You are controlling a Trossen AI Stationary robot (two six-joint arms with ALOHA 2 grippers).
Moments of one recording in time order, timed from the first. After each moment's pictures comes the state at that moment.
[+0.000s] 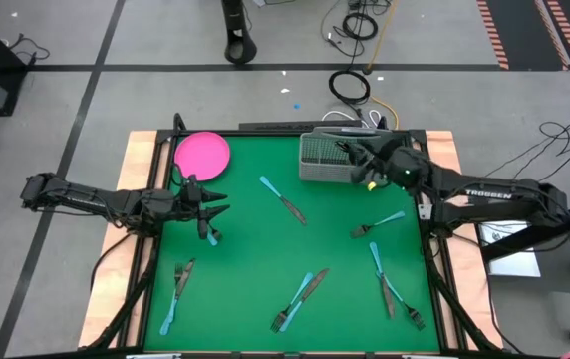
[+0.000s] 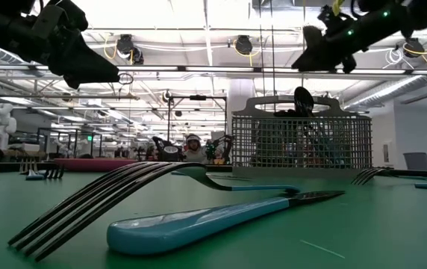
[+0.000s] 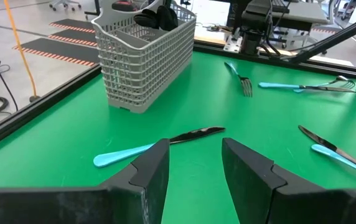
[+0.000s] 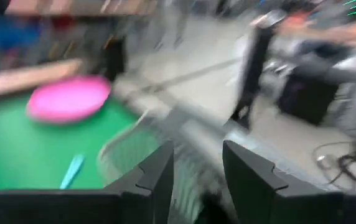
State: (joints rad) left arm -0.13 0.57 0.27 0.02 -0.37 -0.18; right arm -0.29 0.91 0.60 0.07 0.49 0.08
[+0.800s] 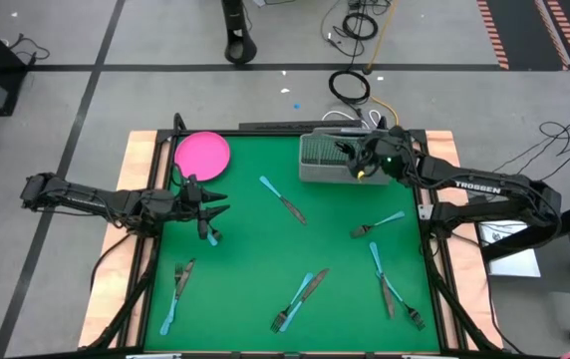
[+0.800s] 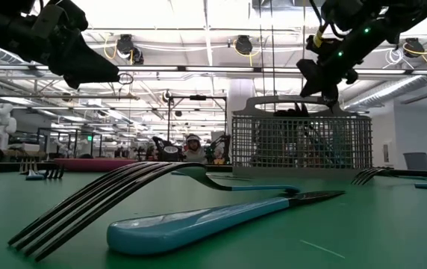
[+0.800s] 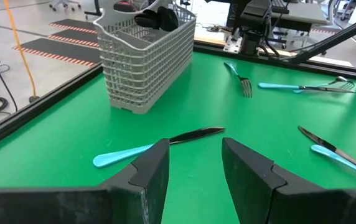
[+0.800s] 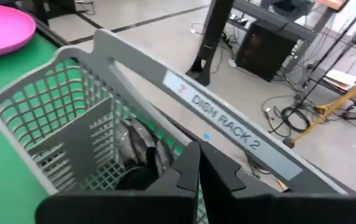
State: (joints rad) left arm -0.13 0.57 0.27 0.02 -0.37 -0.18; right arm -0.42 1.03 0.66 -0.13 0.54 0.09
